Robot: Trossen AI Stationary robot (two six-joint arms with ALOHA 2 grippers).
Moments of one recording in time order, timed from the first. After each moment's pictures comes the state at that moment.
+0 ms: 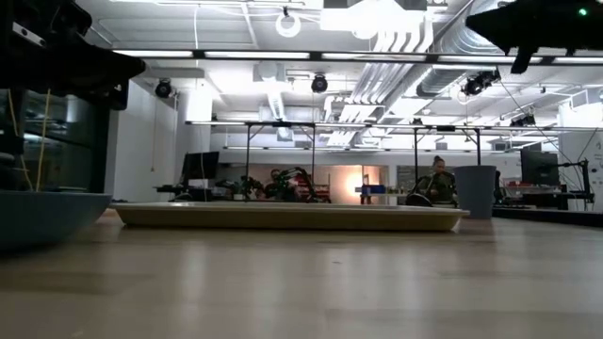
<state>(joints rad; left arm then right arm) 0.05 0.01 0.01 0.01 -0.03 -0.01 -0.02 0.23 0.19 0.40 0.52 -0.02</state>
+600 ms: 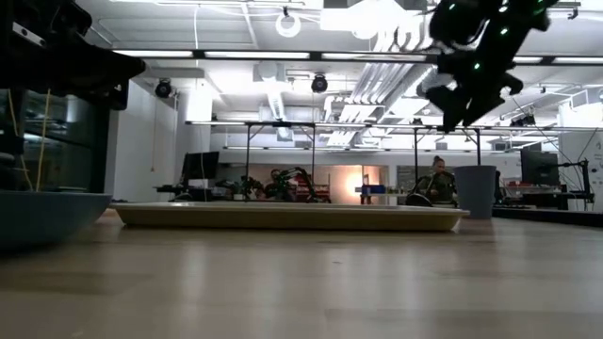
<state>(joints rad) 0.05 0.01 0.01 0.01 -0.03 -0.01 -0.41 1.10 0.81 -0.74 0.78 0.49</state>
